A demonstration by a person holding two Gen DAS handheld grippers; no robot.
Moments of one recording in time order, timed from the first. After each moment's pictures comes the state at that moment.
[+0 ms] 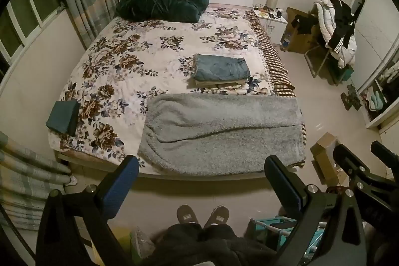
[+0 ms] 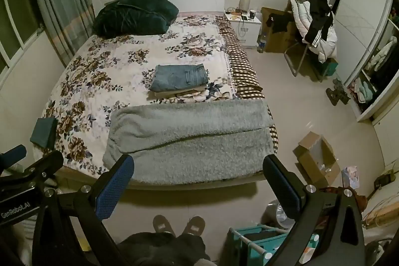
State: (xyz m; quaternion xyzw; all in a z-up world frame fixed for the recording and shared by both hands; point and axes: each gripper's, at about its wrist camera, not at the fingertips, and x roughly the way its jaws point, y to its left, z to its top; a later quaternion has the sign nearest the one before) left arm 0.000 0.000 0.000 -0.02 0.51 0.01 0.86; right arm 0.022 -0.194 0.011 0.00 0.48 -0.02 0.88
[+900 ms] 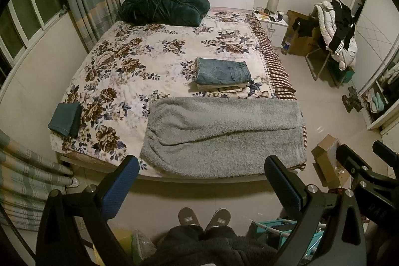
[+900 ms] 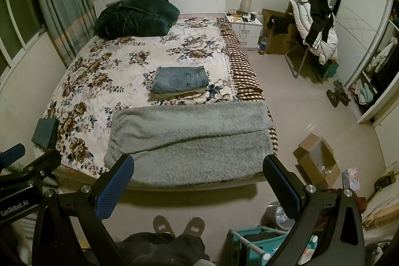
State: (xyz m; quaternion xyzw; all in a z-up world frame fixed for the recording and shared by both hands) left arm 0.001 0.010 0.012 -0.02 0.50 0.01 0.87; right arm 0.020 -0.193 0.020 0.00 0.48 -0.03 0.88
